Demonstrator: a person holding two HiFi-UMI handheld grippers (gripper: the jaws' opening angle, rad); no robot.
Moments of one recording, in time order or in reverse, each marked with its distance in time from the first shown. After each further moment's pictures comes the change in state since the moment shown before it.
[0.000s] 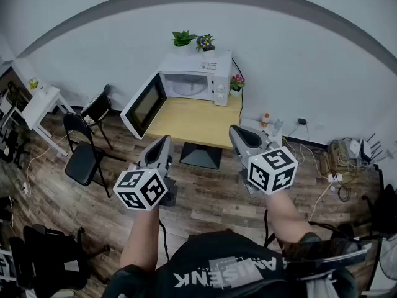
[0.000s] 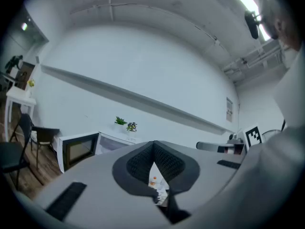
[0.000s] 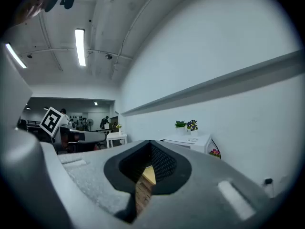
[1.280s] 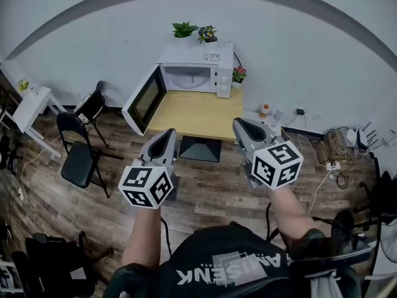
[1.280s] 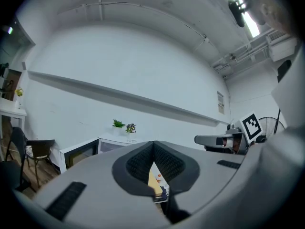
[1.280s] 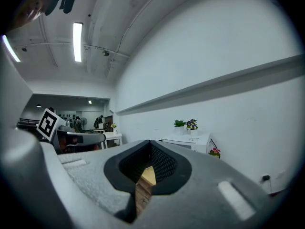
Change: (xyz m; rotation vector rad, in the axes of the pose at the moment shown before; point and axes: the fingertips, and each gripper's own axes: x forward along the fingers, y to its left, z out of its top) left arm -0.011 0.047 0.005 0.120 0.018 -0.075; right arm 0.038 0.038 -0.009 0.005 -0.005 -0.070
